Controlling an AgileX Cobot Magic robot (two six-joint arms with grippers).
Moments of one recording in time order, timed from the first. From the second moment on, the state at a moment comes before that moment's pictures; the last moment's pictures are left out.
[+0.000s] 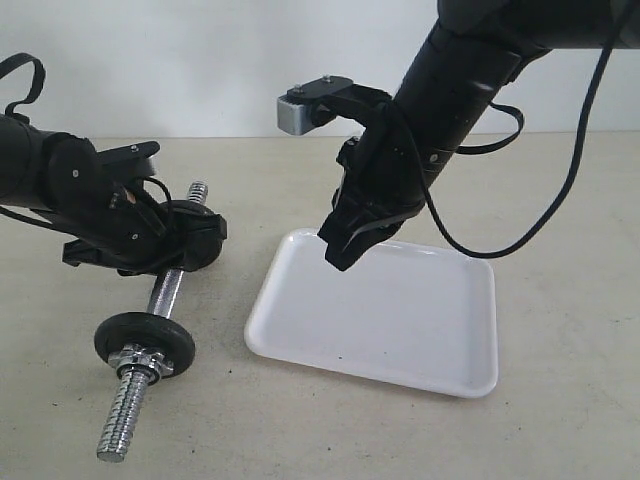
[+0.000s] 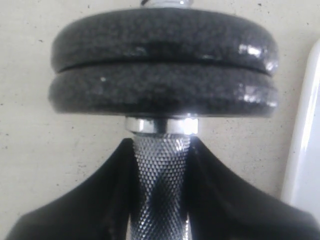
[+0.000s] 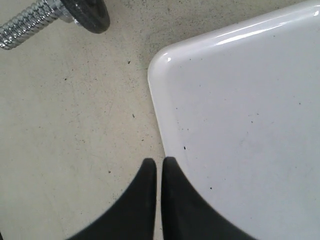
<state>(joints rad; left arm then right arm) -0.32 1.90 -1.03 -0.11 0.28 -0.31 0.51 1.83 -1.44 0.48 1.09 -0.74</state>
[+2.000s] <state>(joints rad) -0.32 1.86 -1.07 -0.11 -0.10 -0.31 0.51 1.83 -1.44 0.44 1.08 -0.71</state>
